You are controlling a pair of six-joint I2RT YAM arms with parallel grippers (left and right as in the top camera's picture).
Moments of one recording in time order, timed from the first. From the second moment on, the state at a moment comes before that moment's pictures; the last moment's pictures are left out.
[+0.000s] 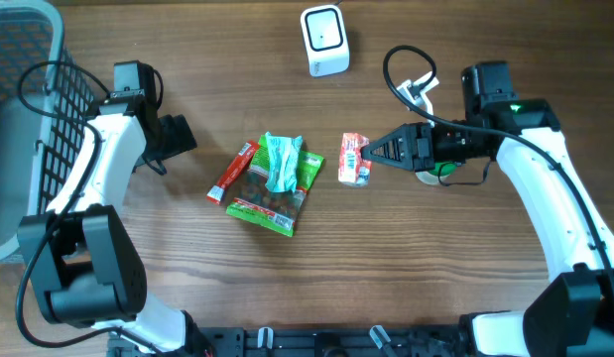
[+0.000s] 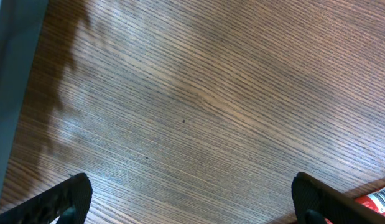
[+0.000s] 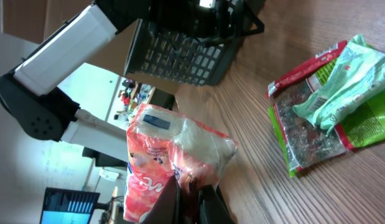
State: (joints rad) left arm 0.10 1.77 1.25 -0.82 -0.16 -0.32; right arm 0.09 1.56 1.25 -1.04 -1.32 -0.24
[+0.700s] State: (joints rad) left arm 0.10 1.77 1.25 -0.82 -0.16 -0.32; right arm 0.09 1.43 1.25 -0.99 -1.28 -0.09
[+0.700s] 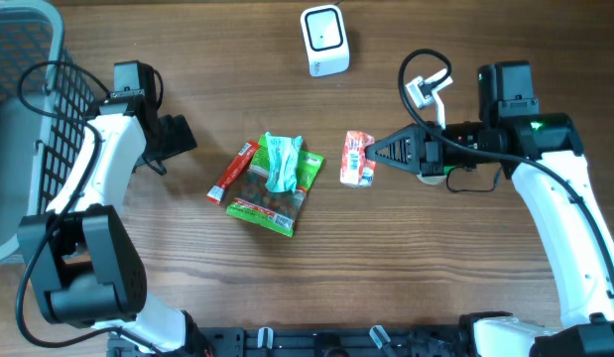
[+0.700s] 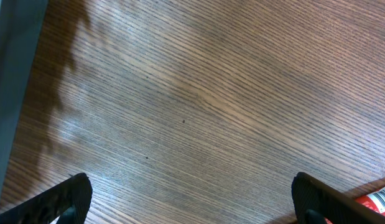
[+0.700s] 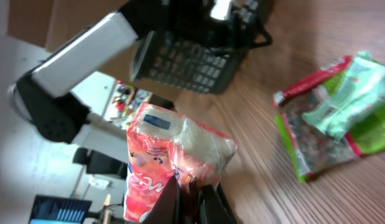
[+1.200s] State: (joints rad) left arm 0.10 1.77 1.25 -0.82 -0.16 -0.32; right arm 0.09 1.43 1.25 -0.99 -0.90 0.00
